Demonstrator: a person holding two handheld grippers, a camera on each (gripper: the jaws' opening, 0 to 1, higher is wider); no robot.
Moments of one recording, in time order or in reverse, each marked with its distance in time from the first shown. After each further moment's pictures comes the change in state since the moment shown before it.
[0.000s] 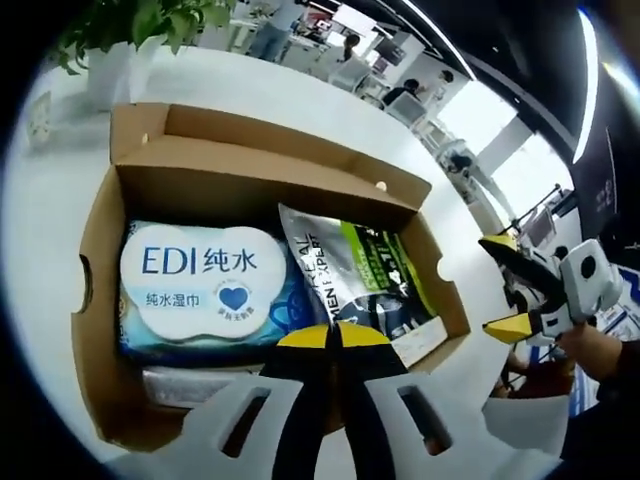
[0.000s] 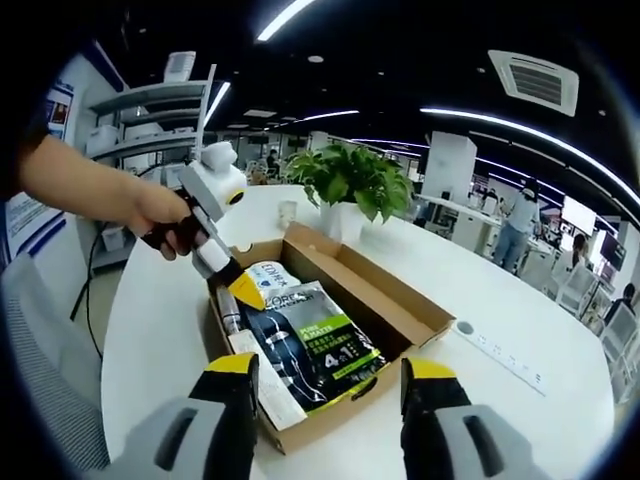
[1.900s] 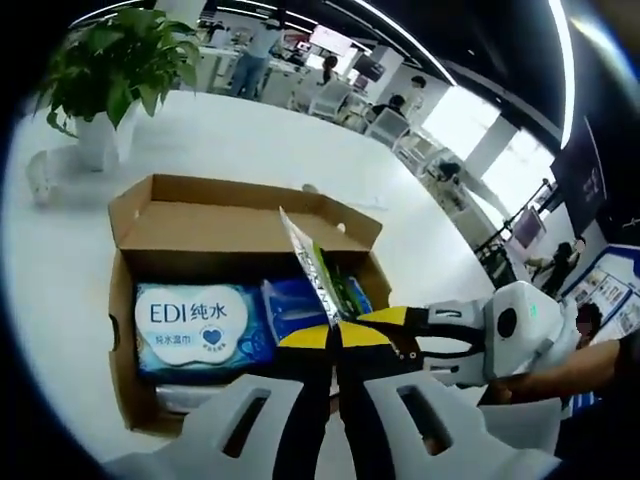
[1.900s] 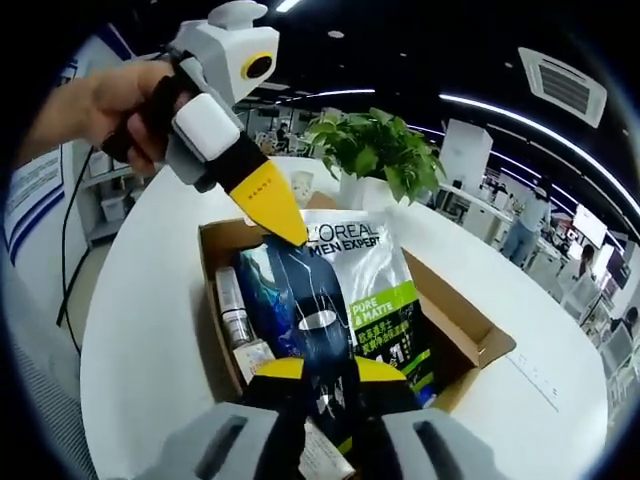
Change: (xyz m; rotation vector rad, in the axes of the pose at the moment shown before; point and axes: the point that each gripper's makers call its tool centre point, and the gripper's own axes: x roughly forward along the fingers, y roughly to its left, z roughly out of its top) left arm -0.036 -0.045 0.039 0.093 -0.087 -0.007; right arm 0.062 0.036 -0.006 -0.079 0.104 0.010
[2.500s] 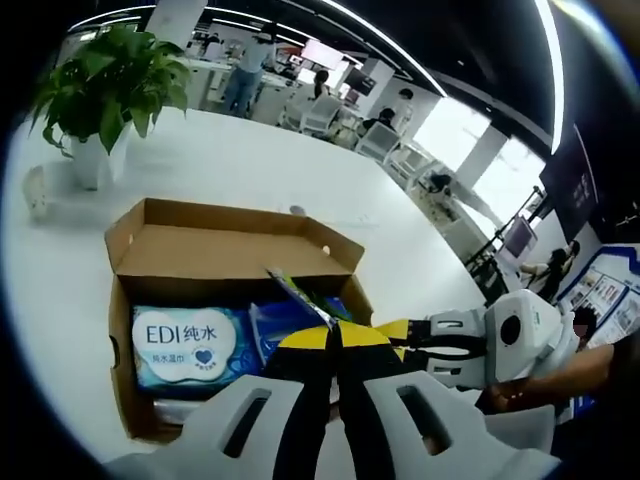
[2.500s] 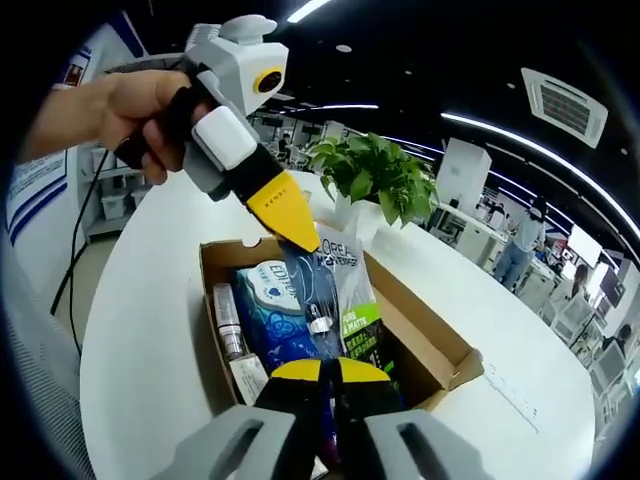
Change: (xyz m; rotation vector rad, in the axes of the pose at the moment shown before) left arm -0.009 -0.018 0.027 0.014 -0.070 -0.044; right arm -0.022 -0.014 0.024 -0.055 -0.065 -0.031
